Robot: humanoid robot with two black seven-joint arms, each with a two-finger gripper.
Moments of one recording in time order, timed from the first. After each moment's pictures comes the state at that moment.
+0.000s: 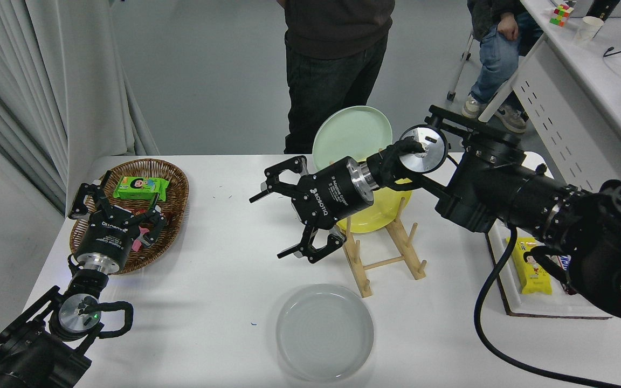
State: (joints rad) left arm -0.40 0.28 -1.19 -0.64 0.14 -0.56 -0.39; right arm 1.35 0.00 0.19 0.63 0.57 0.52 -0.87
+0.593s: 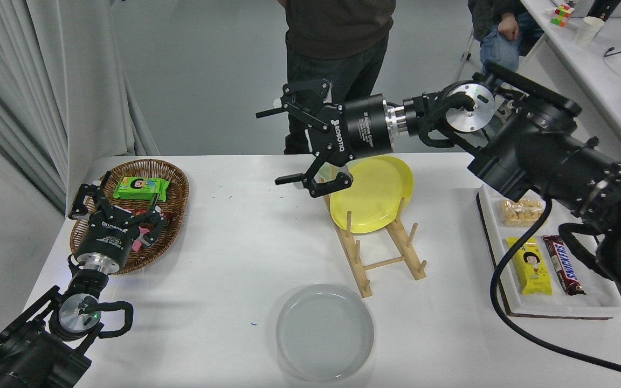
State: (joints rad) left arm -0.40 0.28 -1.19 -0.64 0.14 -0.56 -0.39; right arm 1.38 -0.17 0.37 0.61 0.57 0.72 -0.71
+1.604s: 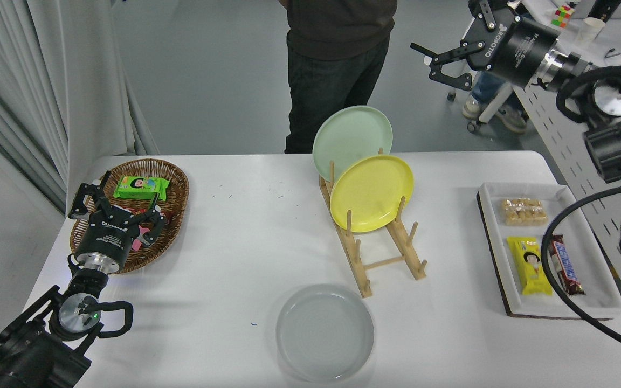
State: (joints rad) left arm -0.40 0.28 -1.19 -0.64 0.14 -0.56 -0.39; right arm 1.25 -0.34 0.75 0.21 0.45 0.79 -0.60
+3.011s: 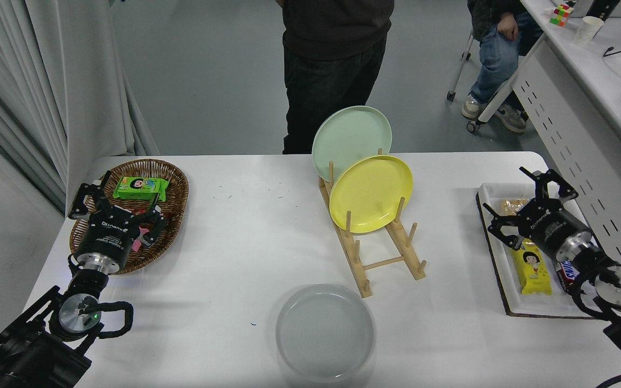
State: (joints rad) left arm -0.40 0.28 -1.19 -0.64 0.14 -0.56 -0.39; right arm 0.57 -0.39 0.76 0.48 0.17 0.59 0.10
